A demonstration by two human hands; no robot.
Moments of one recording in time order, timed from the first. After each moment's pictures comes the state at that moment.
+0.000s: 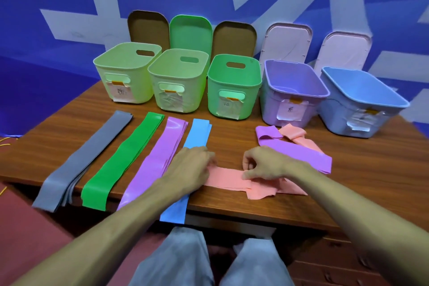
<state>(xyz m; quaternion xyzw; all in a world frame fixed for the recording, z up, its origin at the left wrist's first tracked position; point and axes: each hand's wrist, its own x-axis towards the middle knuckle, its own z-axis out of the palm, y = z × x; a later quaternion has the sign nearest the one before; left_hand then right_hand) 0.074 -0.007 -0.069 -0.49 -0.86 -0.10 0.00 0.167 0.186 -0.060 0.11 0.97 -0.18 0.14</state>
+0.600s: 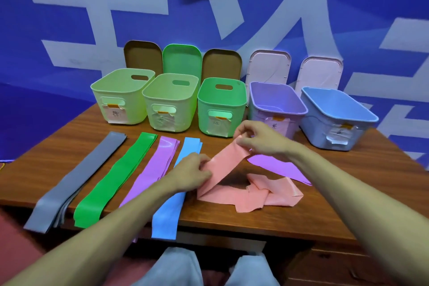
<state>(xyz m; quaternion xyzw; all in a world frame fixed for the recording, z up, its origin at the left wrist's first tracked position) 0.071 0.013 -0.050 -0.41 -0.84 -0.30 -0.17 0.170 0.187 0.018 0.16 0.90 -0.40 -0.07</state>
